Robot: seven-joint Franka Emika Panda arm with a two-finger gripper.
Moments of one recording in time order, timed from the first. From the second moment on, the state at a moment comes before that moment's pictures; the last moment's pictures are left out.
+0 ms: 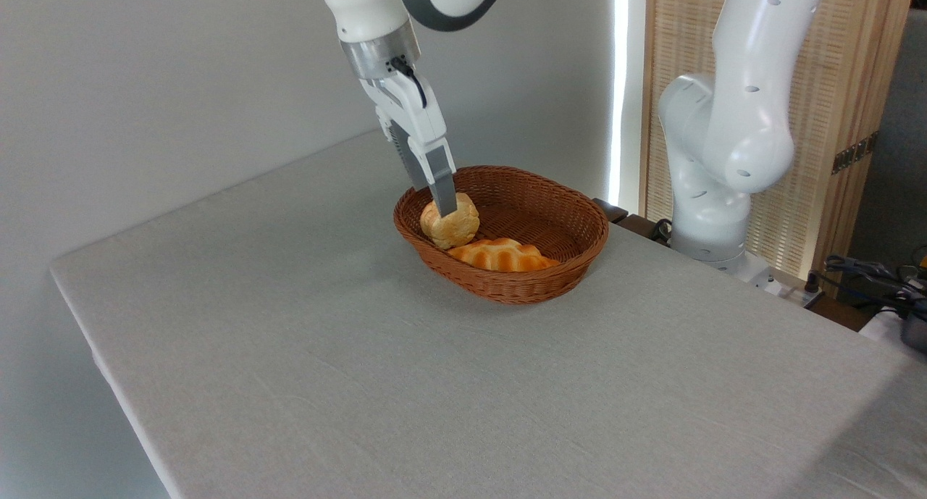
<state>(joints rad) -0.53 -0.30 0.02 -2.20 -0.07 1.74 0.54</state>
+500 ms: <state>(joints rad) -0.60 -0.27 0.02 -2.25 -0.07 1.75 0.54</state>
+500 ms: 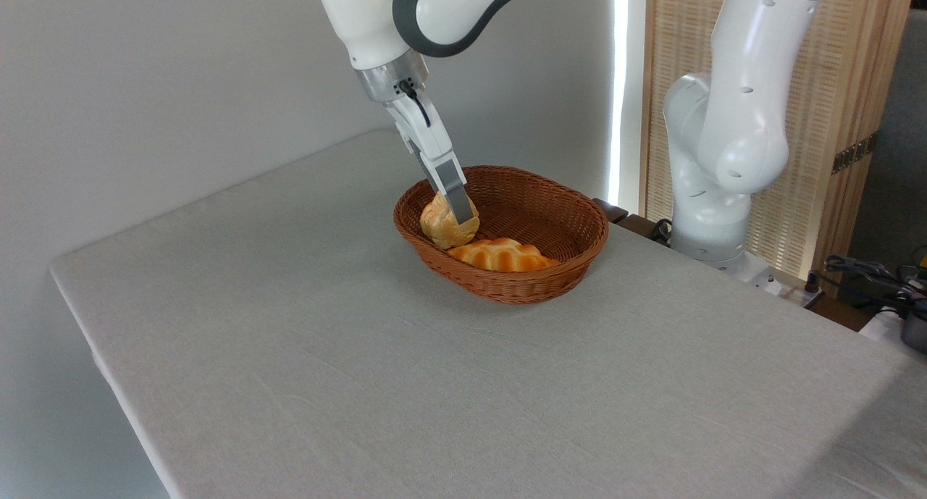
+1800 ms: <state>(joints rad) -0.60 -0.22 0.02 -2.25 -0.07 1.77 0.56</state>
